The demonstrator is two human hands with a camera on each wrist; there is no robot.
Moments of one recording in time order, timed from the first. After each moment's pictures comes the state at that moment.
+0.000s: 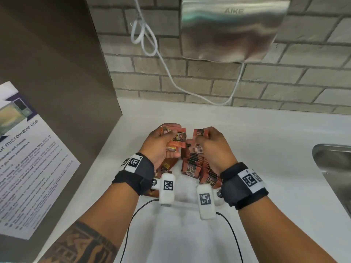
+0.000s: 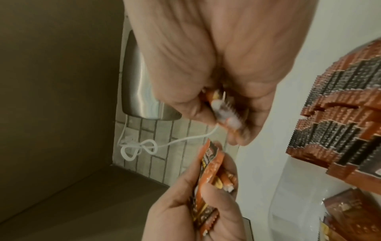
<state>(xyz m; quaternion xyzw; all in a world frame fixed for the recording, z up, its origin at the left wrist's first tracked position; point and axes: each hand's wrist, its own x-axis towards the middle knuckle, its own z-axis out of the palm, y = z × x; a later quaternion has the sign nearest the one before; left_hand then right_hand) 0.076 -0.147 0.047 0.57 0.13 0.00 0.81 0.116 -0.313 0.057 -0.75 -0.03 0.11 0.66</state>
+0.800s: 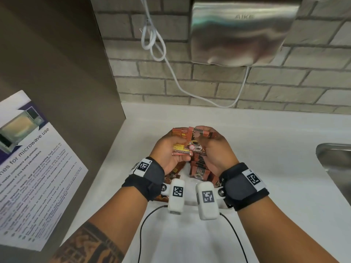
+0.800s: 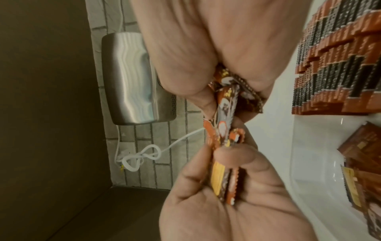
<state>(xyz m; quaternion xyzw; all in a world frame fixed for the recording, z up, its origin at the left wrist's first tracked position) 0.076 -0.140 0.054 0.49 0.13 -0.07 0.86 0.112 -0.280 0.057 -0.60 0.02 0.14 0.79</state>
